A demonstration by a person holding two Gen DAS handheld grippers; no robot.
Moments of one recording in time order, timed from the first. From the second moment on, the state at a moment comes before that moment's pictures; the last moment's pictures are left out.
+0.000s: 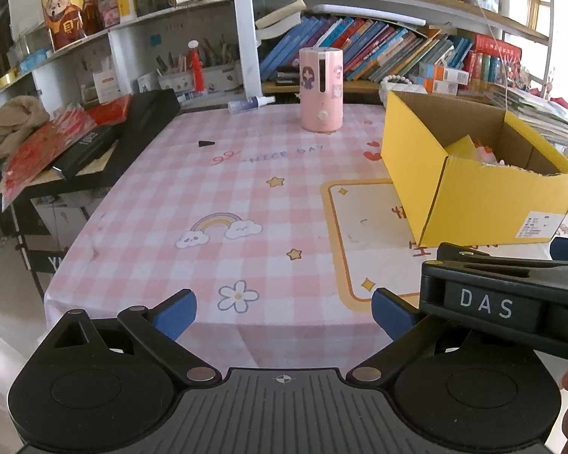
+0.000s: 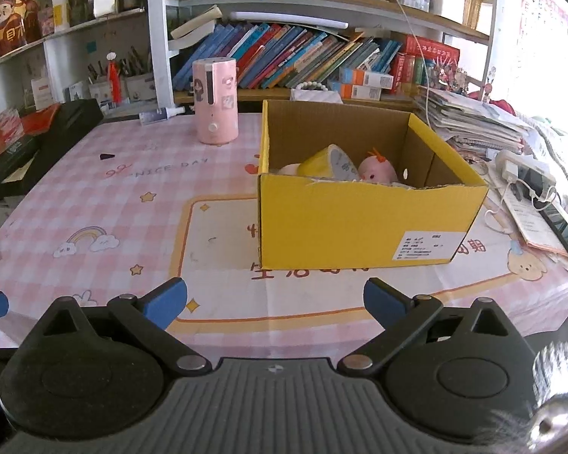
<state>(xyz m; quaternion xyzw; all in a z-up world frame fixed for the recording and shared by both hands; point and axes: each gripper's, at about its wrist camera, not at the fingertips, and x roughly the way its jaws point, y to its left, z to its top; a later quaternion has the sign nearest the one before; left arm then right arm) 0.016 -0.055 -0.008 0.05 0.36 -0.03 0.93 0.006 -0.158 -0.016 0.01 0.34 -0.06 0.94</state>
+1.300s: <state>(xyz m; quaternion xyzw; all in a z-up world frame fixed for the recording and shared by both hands) 0.013 -0.045 -0.008 0.03 0.36 -0.03 0.93 0.005 -0.148 -0.013 0.02 0.33 -0.05 0.94</state>
